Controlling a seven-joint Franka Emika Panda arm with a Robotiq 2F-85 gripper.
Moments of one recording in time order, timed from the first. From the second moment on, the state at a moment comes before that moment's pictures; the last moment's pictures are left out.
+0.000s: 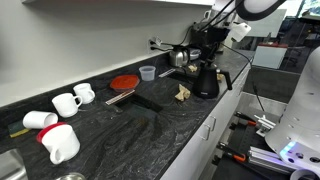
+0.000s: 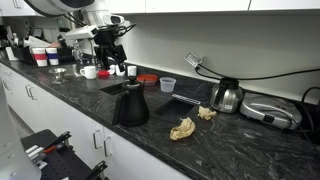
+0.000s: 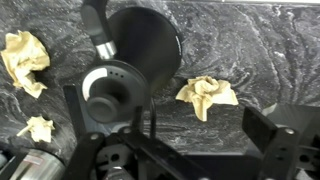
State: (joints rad) arm 0.03 -0.72 0.03 -2.79 -0.14 2.30 0.07
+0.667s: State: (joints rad) arm 0.09 -0.68 0.07 -2.79 -0.11 2.41 0.07
